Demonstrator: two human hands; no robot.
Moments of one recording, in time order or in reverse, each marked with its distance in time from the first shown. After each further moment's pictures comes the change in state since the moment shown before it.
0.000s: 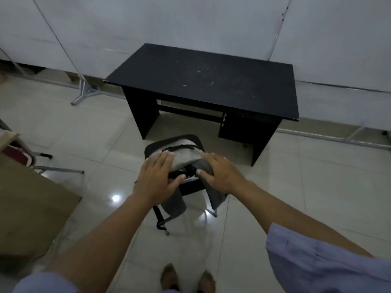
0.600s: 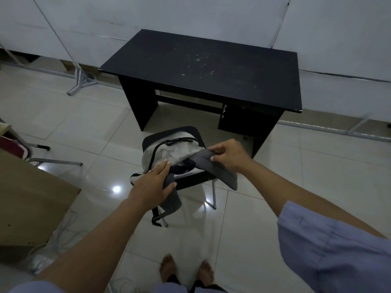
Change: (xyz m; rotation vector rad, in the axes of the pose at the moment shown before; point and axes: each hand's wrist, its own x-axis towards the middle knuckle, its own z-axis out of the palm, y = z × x) left_hand -0.010 -0.007 0.026 -0.113 -0.234 -0.048; right_hand 0.029 0.031 -0.026 0.350 -0.038 0.272
